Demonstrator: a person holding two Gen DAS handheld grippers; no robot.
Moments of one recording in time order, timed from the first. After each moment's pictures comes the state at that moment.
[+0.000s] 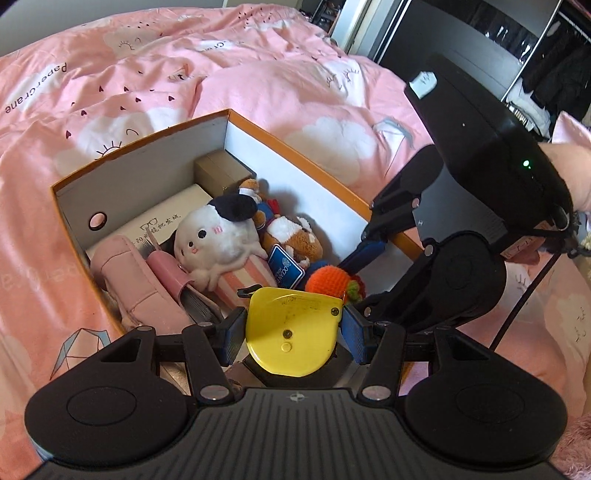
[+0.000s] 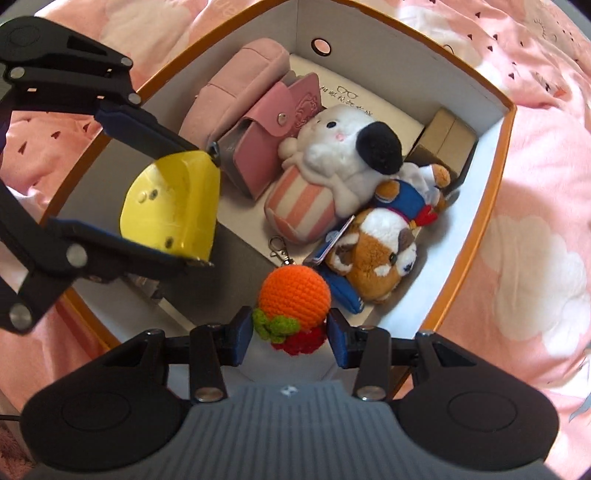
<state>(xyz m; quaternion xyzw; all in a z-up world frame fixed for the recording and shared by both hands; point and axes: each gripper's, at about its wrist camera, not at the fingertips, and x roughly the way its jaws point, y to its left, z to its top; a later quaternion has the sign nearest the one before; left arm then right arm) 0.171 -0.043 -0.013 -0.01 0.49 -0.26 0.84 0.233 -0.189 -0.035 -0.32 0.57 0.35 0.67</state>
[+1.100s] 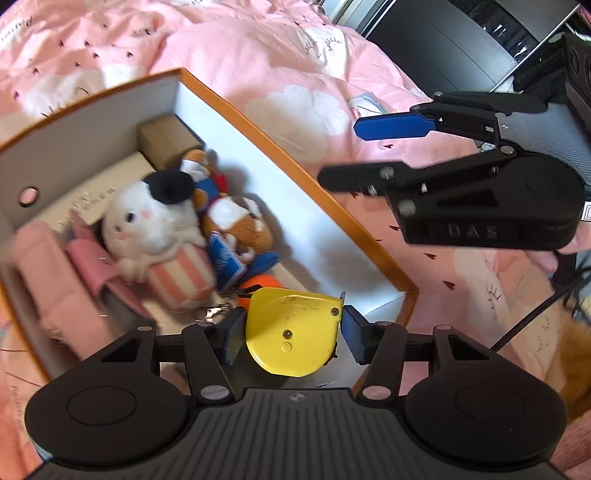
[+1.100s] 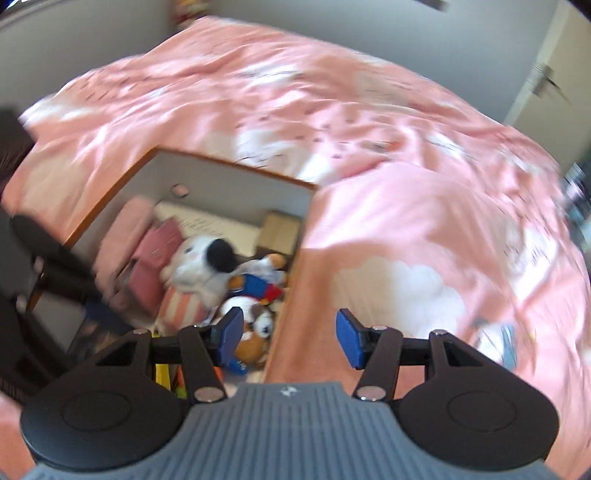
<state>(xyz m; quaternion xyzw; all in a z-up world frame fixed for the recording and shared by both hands) 0.194 -0.079 -0.030 -0.07 0.54 -0.30 0.78 0.215 -0.269 0.037 -0.19 0.41 0.20 0.87</state>
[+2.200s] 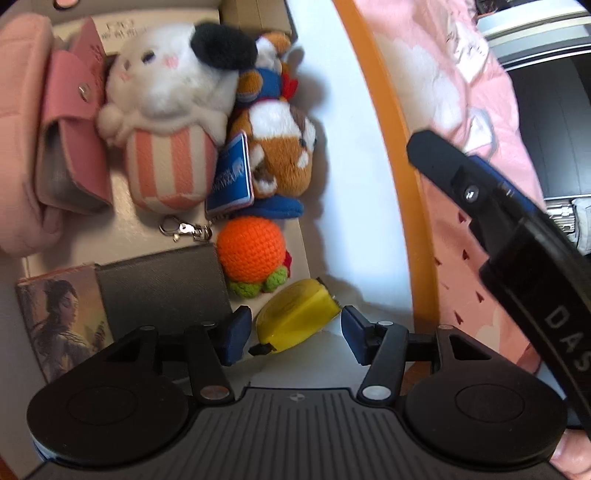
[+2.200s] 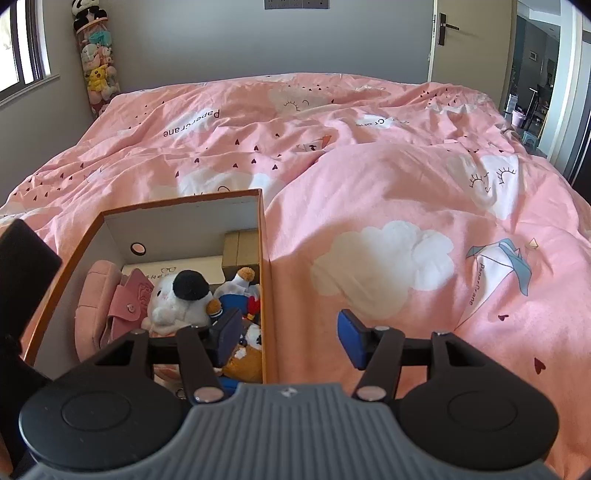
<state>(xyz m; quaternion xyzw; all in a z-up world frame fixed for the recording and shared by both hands) 0.206 -0.095 -0.083 -0.25 0.65 -0.13 0.70 0.206 -0.287 0.011 -0.03 0.37 0.12 0.92</state>
